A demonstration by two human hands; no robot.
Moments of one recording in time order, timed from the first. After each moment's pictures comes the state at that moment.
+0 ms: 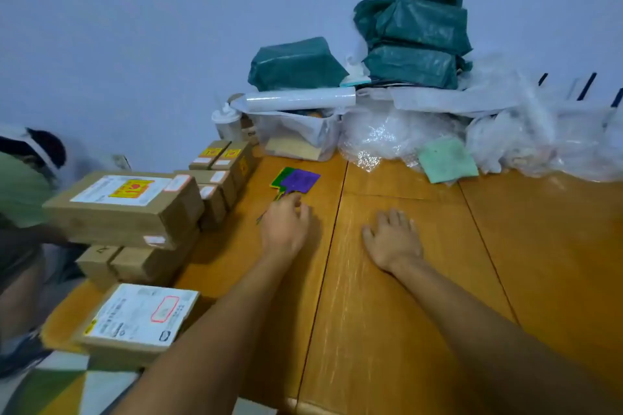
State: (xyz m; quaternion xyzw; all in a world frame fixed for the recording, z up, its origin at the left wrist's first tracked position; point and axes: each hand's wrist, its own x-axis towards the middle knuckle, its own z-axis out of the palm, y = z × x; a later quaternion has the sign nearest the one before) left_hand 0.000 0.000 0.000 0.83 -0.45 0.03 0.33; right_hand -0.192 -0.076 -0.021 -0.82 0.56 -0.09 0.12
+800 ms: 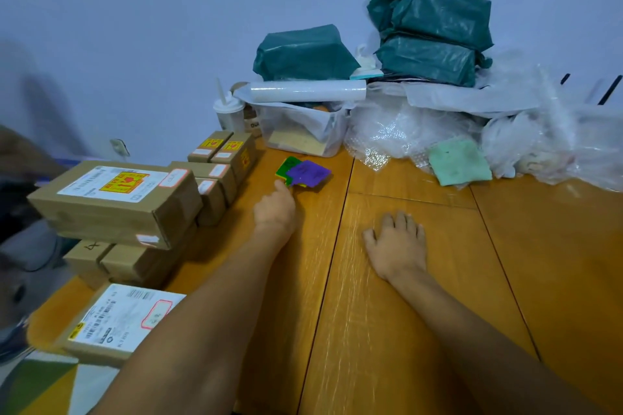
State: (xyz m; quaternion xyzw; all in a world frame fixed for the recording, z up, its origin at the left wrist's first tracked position) left_hand 0.041 -0.037 0.003 0.91 -0.41 0.01 0.11; right_hand -0.184 -0.076 -0.029 -0.81 0.57 -0.12 0.07
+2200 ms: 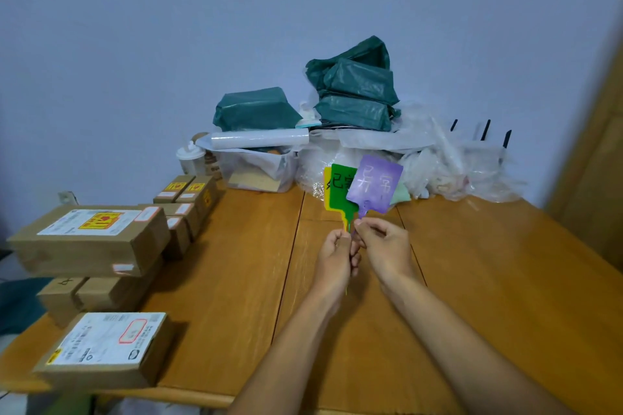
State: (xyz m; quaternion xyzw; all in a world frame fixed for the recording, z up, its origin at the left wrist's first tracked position) left_hand -0.184 0.021 0.033 0.48 -0.37 -0.44 0.66; right_hand -0.266 -0.005 0.066 -0.52 0.41 -0.56 0.50
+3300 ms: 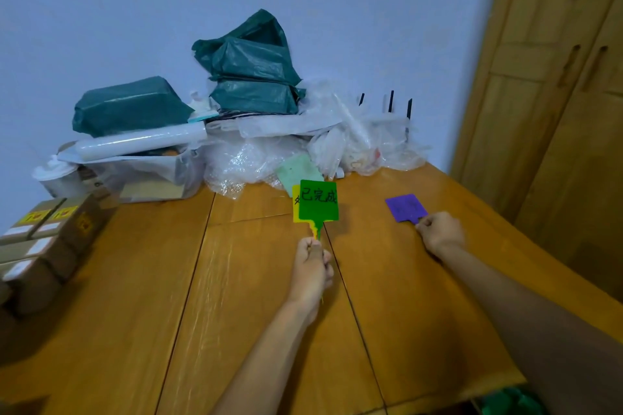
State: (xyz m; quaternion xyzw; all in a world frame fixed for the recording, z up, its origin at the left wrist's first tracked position) left_hand -0.290 -0.016 0.012 0.52 -0.41 -0.51 0.55; right_hand -0.546 -0.152 -0.004 -0.56 0.77 -0.27 0.16
